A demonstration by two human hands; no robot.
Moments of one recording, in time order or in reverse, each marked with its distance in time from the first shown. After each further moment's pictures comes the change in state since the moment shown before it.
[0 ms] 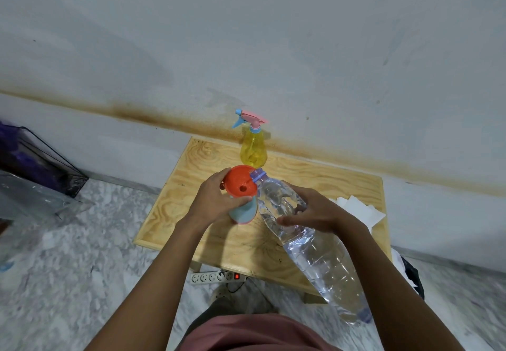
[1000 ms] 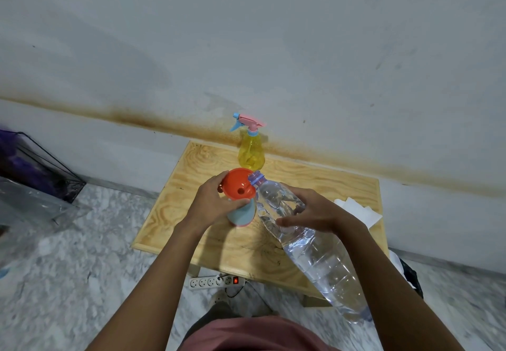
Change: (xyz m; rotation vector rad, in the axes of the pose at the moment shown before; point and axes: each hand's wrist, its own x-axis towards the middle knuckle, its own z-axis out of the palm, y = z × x) left_hand -0.005 0.005 -0.001 -0.014 0.010 0.007; right_hand 0.000 -0.001 -0.004 -0.018 0.001 0.007
